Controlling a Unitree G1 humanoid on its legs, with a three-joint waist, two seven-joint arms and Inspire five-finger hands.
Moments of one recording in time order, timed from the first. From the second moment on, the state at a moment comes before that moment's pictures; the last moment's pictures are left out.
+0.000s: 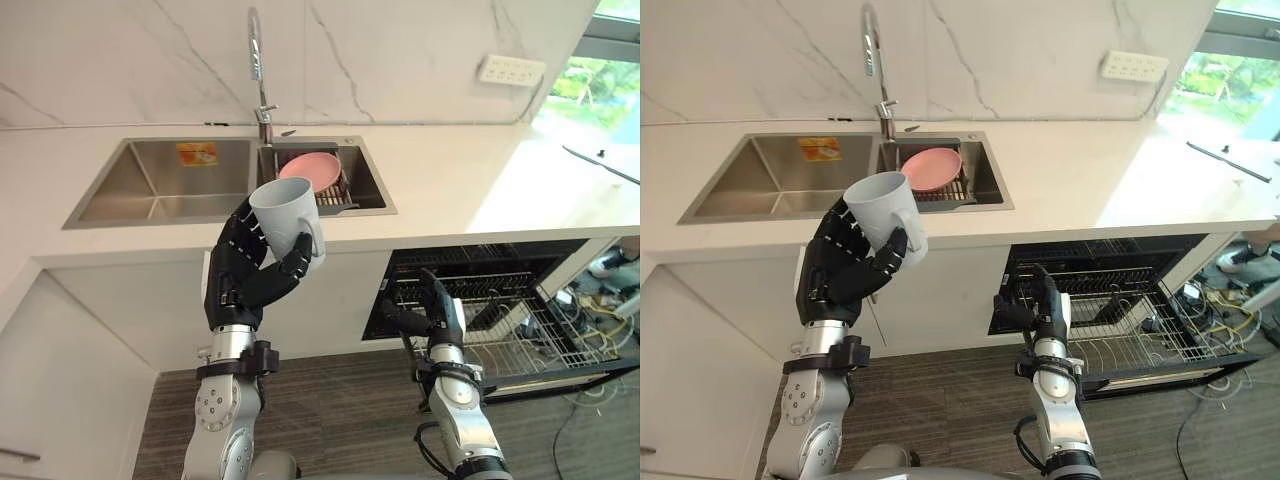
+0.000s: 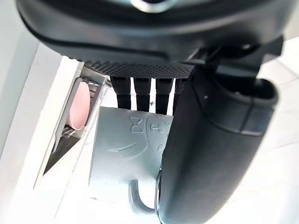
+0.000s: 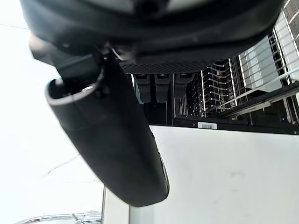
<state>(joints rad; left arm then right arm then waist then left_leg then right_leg) 0.24 0.03 -0.20 -0.41 -0.31 -0.18 0.20 0.06 -0.02 0.01 0.22 0.03 -0.08 -0.20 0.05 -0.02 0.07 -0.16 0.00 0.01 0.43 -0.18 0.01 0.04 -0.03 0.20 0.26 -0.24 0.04</state>
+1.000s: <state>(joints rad) 0.22 -0.01 0.06 -0.34 -0.27 -0.22 0.24 0.10 -0.07 -0.04 0.07 0.06 -0.09 -0.15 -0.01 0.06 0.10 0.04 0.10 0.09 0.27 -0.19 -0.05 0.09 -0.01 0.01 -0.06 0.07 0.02</state>
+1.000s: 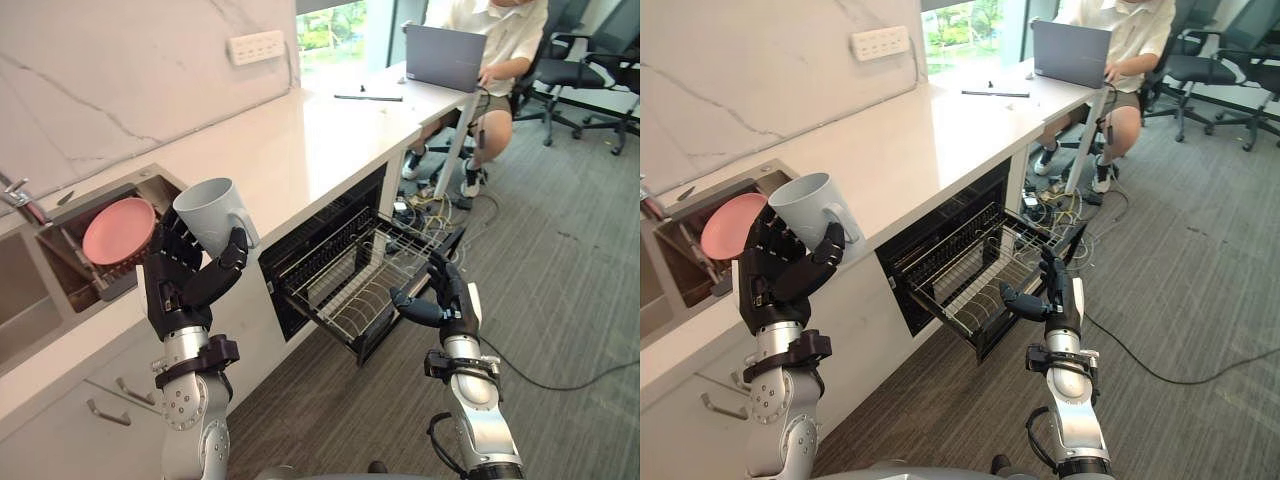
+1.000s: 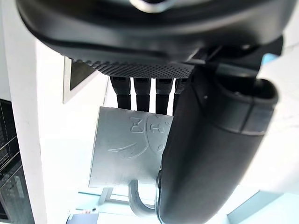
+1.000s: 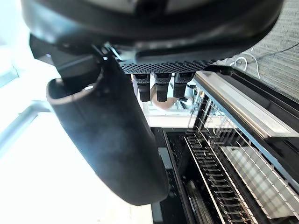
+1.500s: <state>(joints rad) 0.04 0.07 0.13 -0.14 -0.23 -0.21 0.27 0.13 -0.08 0.05 -0.09 0.34 -0.13 -0.01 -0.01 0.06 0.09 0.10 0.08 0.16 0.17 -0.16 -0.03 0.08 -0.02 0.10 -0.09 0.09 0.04</state>
